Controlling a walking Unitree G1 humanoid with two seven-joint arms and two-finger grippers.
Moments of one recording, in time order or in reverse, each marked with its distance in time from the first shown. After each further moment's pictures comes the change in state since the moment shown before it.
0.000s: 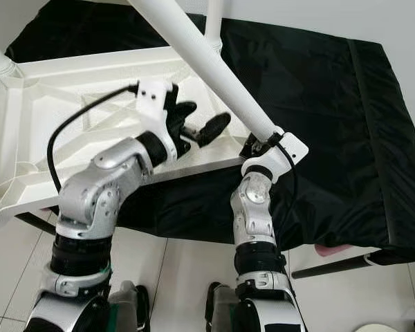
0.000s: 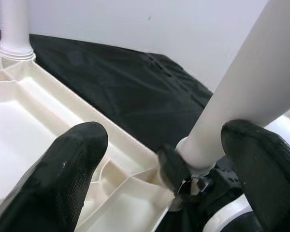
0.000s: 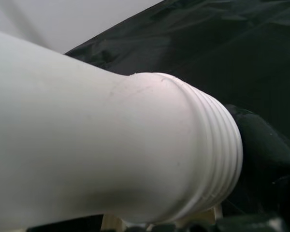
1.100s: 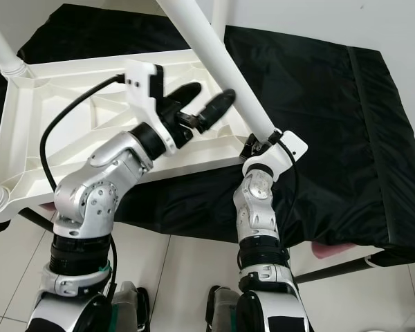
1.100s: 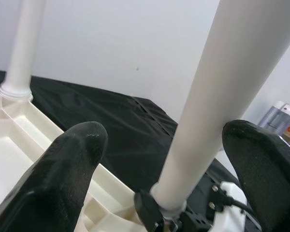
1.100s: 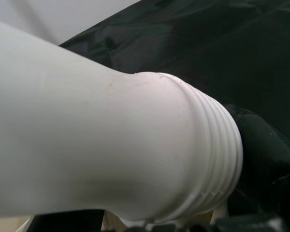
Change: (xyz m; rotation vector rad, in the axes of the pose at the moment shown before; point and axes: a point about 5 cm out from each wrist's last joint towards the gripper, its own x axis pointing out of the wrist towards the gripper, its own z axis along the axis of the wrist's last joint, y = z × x) left arm -0.001 0.002 0.017 -0.081 -0.171 -0.035; right arm 0.009 -0.003 -0.002 -0.014 0.039 0.002
